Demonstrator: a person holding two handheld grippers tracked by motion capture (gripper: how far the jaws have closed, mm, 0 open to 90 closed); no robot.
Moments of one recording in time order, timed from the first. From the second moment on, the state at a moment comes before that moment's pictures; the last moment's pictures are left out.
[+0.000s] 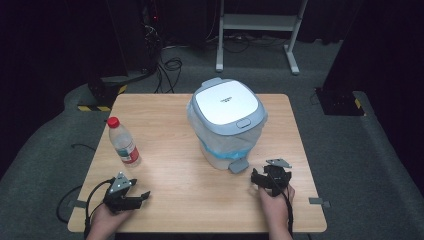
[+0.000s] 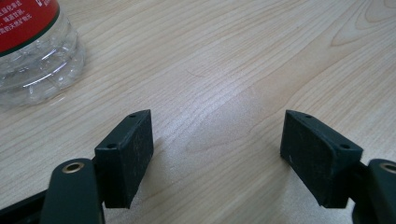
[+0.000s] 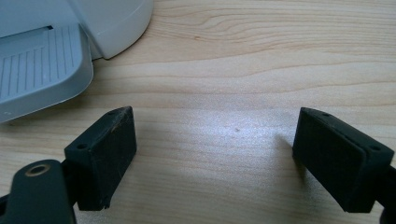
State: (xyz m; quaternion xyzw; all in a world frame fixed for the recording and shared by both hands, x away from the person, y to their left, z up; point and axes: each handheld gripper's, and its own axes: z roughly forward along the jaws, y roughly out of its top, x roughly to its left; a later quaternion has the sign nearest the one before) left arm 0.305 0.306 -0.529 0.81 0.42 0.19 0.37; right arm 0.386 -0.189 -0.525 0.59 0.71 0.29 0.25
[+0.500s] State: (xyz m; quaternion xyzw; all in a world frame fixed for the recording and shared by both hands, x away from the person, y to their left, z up) left arm 0.305 0.307 -0.529 0.81 0.42 0.19 0.37; right arm 0.385 -0.188 -0.525 0.59 0.71 0.29 0.25
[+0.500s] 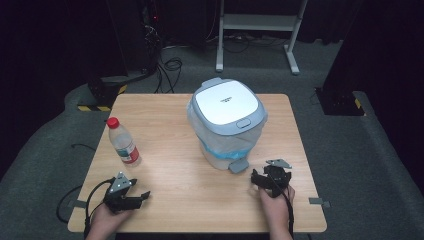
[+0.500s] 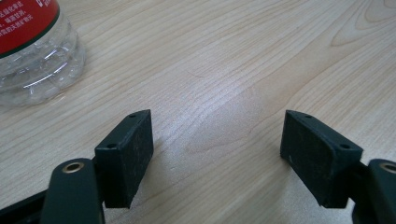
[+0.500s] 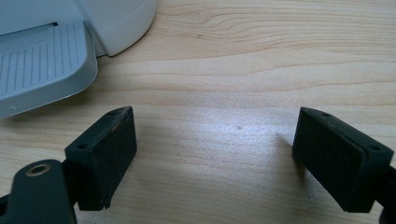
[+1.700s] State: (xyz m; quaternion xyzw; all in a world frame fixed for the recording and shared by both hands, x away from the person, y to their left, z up) left arm 0.306 0.307 -0.529 0.80 0.44 0.20 0.36; right arm 0.391 -0.186 -0.504 0.52 0.73 0.37 0.25
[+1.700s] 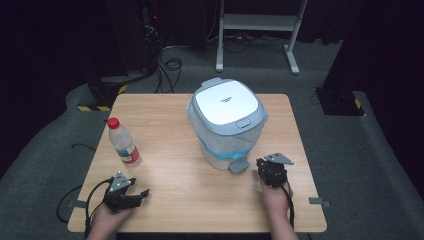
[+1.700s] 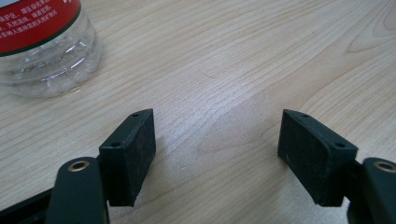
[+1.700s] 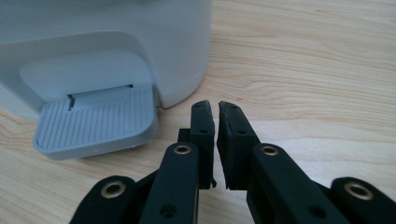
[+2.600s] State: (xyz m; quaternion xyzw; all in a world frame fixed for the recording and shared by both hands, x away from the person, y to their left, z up) left arm 0.305 0.307 -0.529 0.79 0.45 0.20 0.36; right arm 0.365 -0.118 -0.507 0.44 0.79 0.37 0.22
